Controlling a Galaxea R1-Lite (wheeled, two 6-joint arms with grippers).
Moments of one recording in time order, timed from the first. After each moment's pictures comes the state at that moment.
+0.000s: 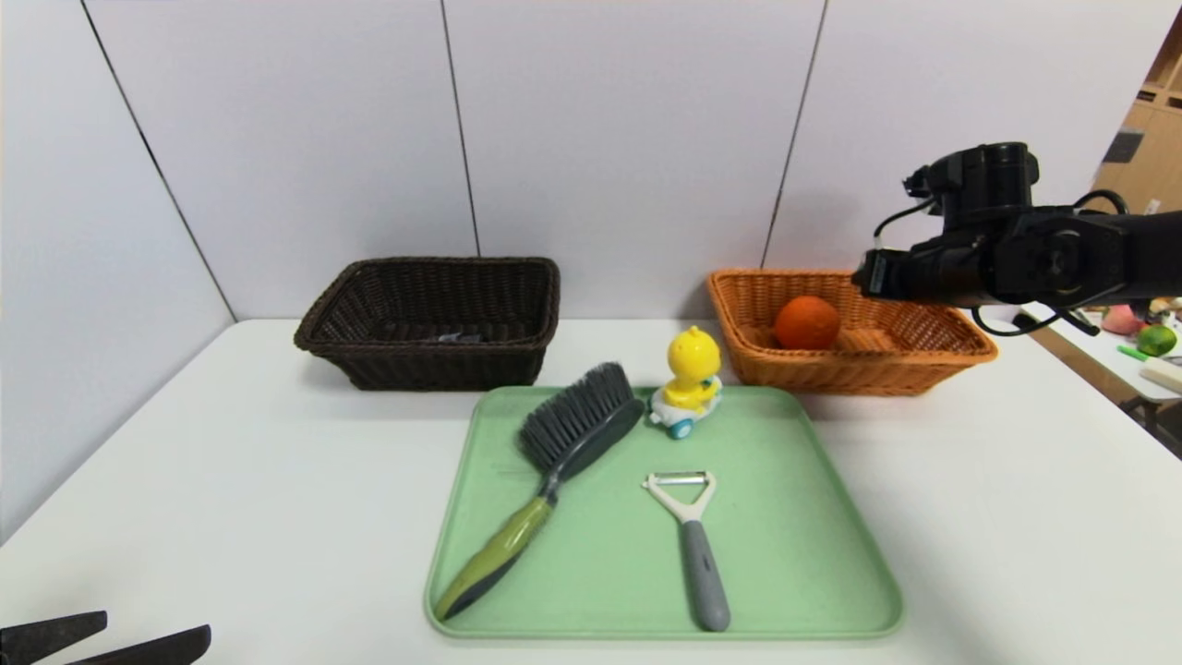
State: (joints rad) left arm -0.29 0.78 -0.65 0.46 -0.10 -0.33; right arm 0.07 2.00 -1.51 0.00 -0.21 0.15
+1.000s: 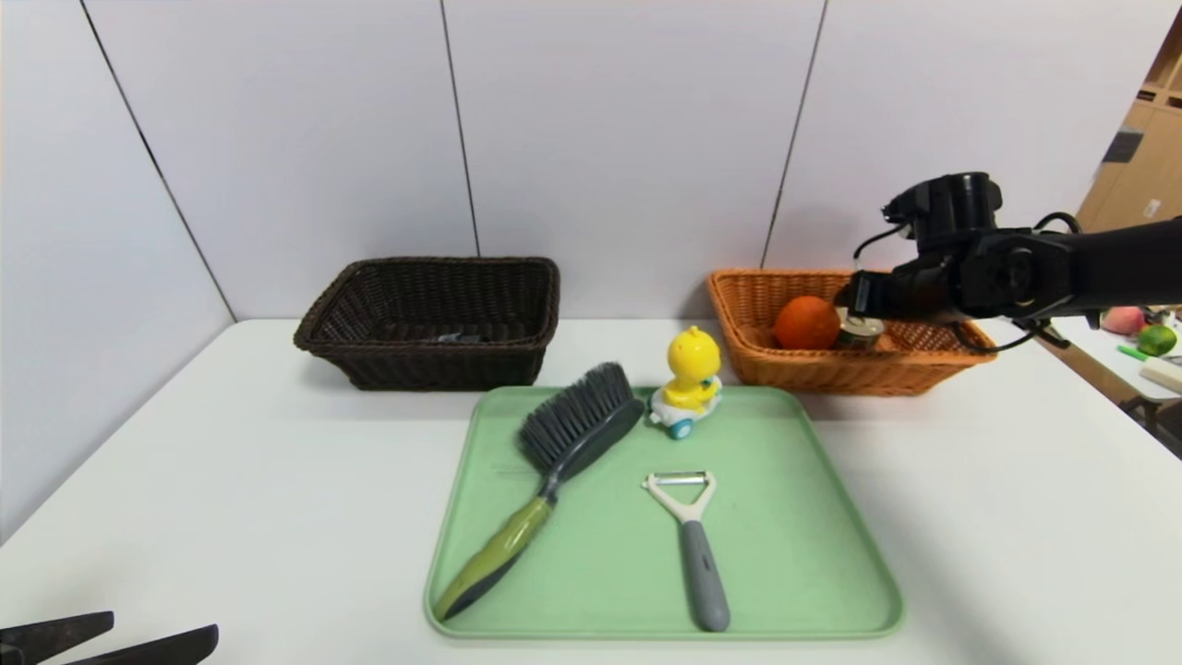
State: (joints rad) left arm -0.29 0.80 -0.65 0.46 -0.10 -0.33; right arm 0.06 2.10 -1.56 0.02 -0.23 0.15
